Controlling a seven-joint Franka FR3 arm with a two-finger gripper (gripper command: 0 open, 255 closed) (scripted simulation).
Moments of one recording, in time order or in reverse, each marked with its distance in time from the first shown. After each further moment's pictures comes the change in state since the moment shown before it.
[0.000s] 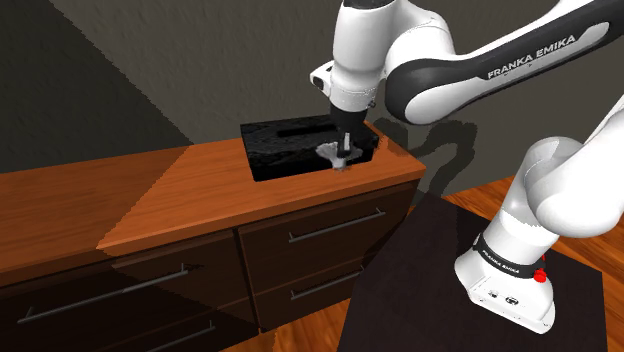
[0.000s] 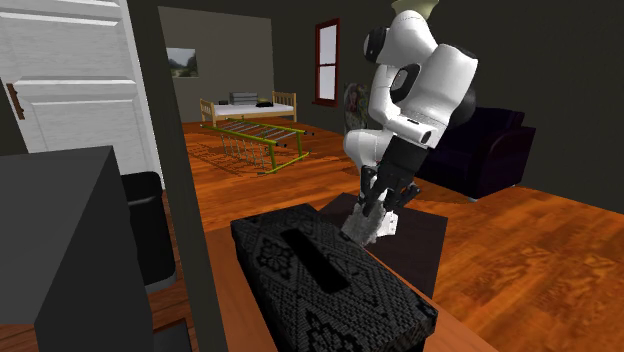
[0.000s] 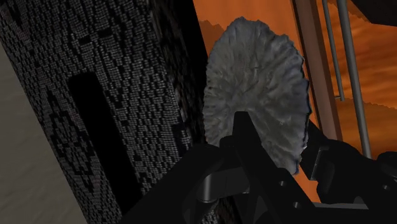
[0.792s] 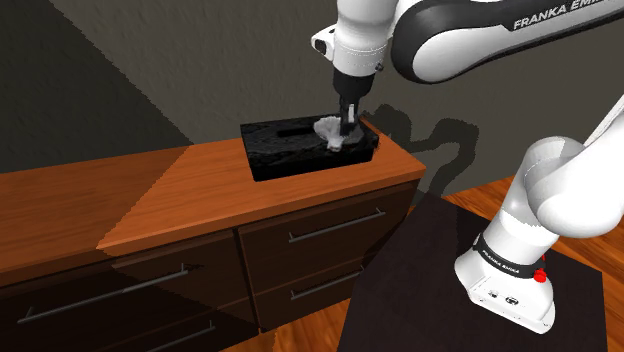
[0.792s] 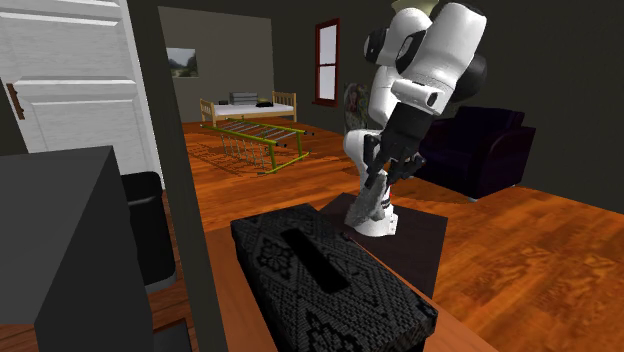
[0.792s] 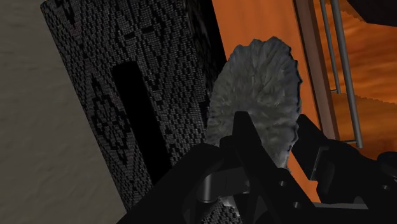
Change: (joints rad) arm 0.012 -0.051 -0.017 0.117 0.035 -0.157 -0.068
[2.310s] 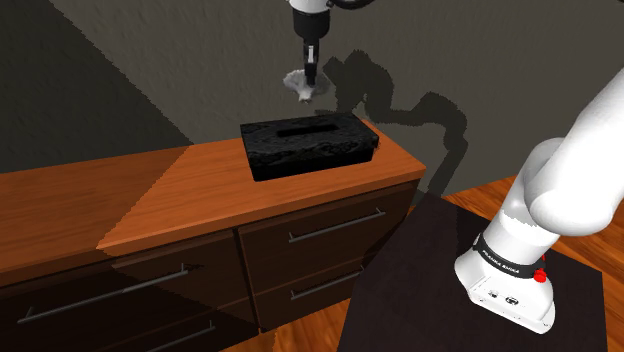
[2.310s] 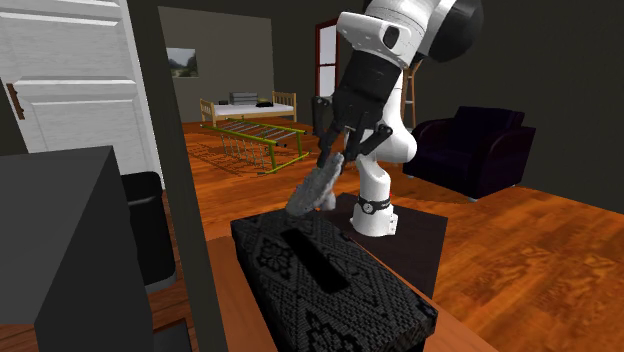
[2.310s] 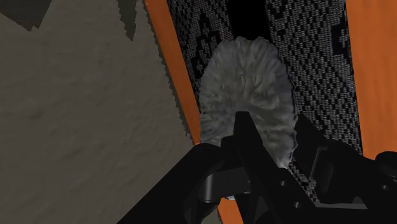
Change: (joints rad) arm -0.090 0.349 -0.063 0.507 -0.081 -0.125 -0.147
